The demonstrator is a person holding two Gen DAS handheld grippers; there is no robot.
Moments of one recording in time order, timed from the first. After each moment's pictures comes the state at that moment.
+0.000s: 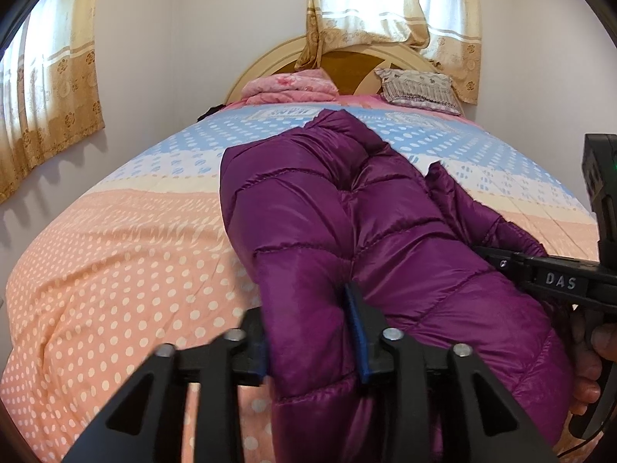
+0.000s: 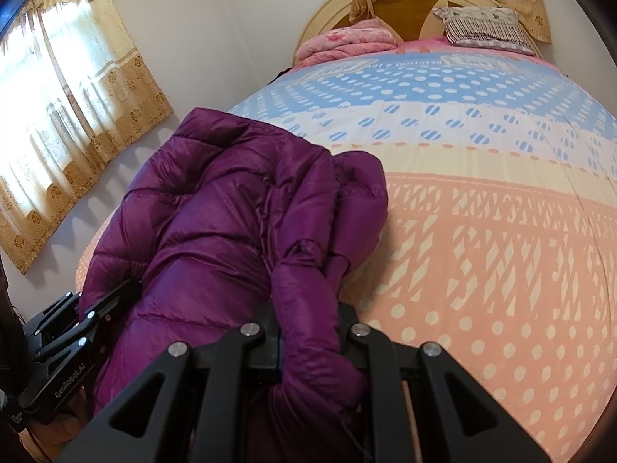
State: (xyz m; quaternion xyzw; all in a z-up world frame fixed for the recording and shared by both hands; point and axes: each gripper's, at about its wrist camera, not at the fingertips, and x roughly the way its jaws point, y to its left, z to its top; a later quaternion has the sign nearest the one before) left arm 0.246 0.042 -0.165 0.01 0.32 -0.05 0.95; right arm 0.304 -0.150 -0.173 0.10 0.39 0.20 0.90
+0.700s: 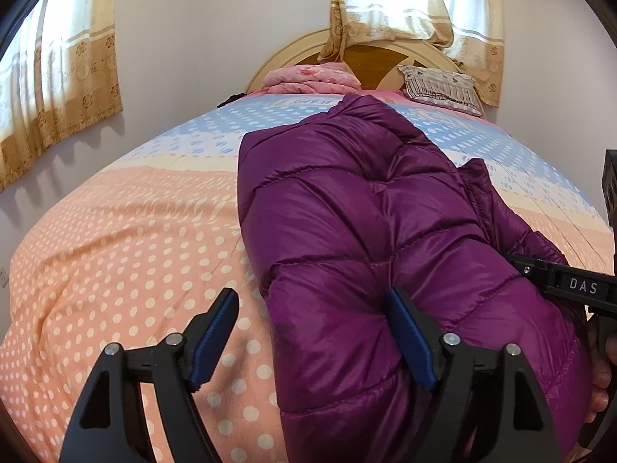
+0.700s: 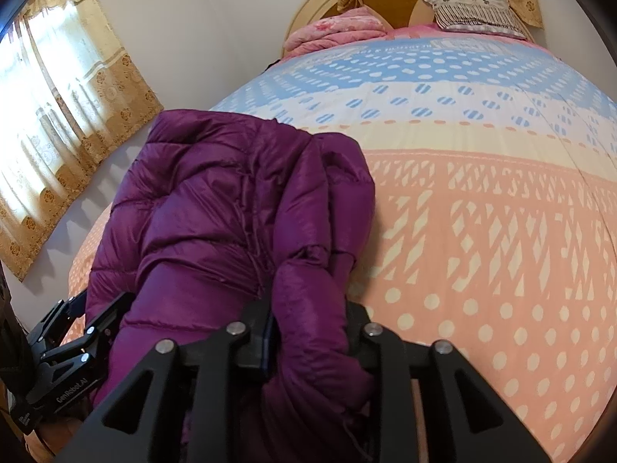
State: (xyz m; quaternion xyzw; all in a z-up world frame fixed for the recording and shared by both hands) left arm 0.252 0.055 -0.184 -0.01 0.32 -0.01 0.95; right arm 0.306 -0.152 -0.189 0.11 0.41 0.19 0.89
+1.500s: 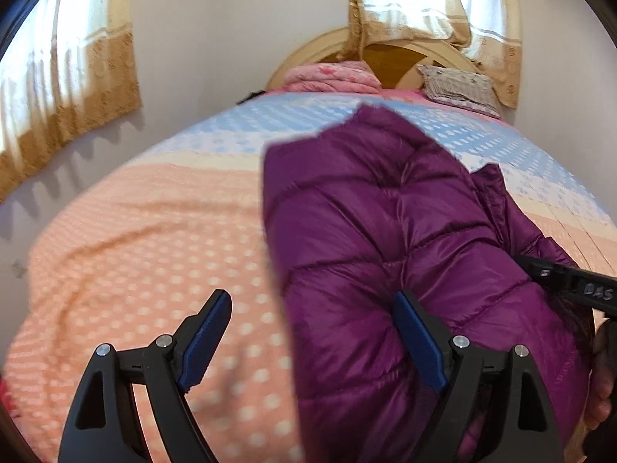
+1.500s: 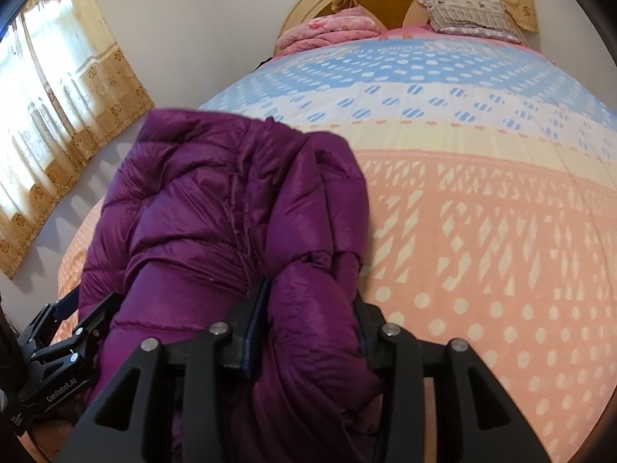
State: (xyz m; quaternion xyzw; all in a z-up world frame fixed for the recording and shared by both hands) left arm 0.238 0.065 -0.166 0.00 0.32 0.03 0.95; right arm 0.296 -0.155 -0.169 0.10 0.41 0.16 0.89
